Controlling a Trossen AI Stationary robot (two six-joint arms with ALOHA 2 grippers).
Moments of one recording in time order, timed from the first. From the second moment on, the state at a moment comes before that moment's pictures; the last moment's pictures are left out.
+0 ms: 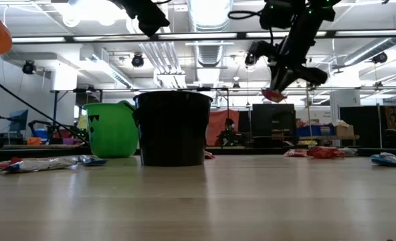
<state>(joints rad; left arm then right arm) 0.45 1.36 1.44 -0.80 0.53 0.40 -0.43 1.35 1.07 -0.76 0.04 0.91</state>
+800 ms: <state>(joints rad) 0.46 1.36 1.44 -0.66 0.57 0.21 -0.27 1.51 1.47 -0.58 -0.03 0.63</state>
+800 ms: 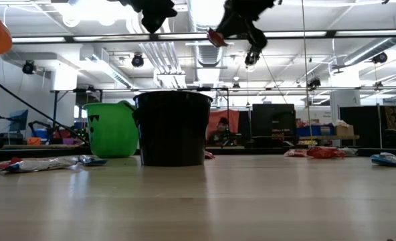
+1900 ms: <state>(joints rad) 0.52 1.30 1.44 -0.64 0.65 0.08 -0.14 1.82 2.00 -0.73 -0.07 0.40</state>
